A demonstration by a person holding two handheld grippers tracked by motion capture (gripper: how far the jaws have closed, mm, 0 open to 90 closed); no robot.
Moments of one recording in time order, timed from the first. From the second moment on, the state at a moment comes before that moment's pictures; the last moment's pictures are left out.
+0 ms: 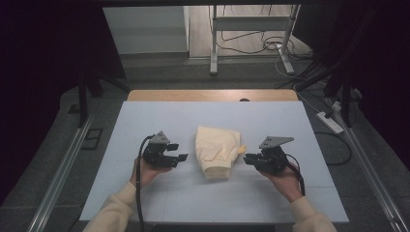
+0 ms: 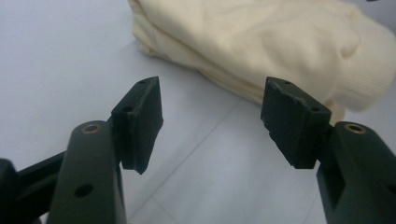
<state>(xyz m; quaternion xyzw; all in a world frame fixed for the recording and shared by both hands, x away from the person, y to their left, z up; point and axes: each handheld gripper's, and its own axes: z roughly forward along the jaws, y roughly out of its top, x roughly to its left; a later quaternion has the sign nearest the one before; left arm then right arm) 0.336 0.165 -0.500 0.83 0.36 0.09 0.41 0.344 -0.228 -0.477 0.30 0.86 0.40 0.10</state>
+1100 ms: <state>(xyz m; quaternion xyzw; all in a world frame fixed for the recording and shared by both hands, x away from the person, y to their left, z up) 0.294 0.205 -0.514 0.82 0.40 0.07 0.40 0.315 -0.291 -0.501 0.33 0.84 0.42 0.12</state>
